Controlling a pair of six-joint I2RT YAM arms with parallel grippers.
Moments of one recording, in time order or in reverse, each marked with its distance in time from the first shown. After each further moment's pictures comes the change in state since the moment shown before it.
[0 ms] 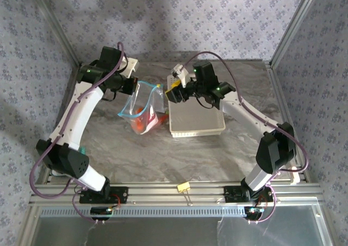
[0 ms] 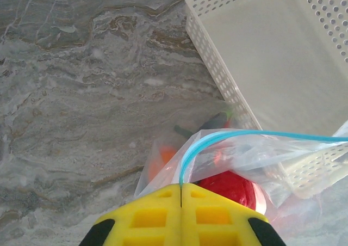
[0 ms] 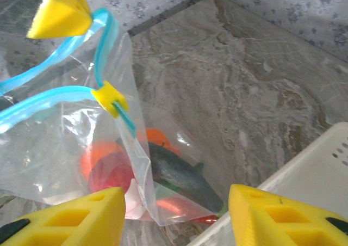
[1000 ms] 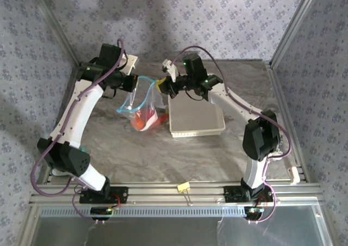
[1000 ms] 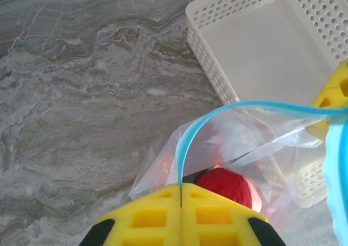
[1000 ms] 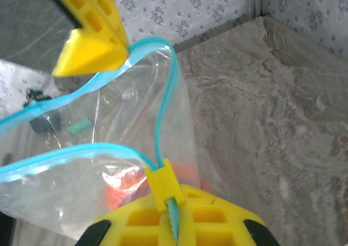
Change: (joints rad) left arm 0.007 0.021 0.047 0.000 0.000 0.006; right arm 0.018 0.194 0.196 0.031 -0.166 -0.001
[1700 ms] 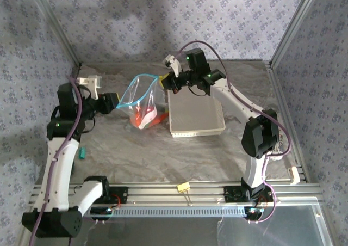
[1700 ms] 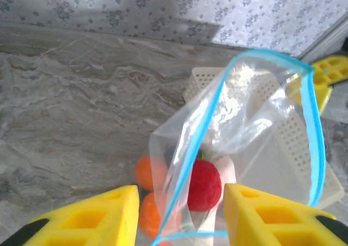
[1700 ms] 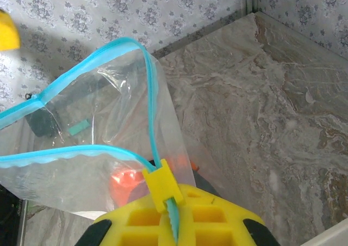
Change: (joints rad) left arm 0.297 -0.648 -0.709 0.455 0.282 -0.242; right arm -0.046 0.036 0.099 -0.100 -0.026 0.002
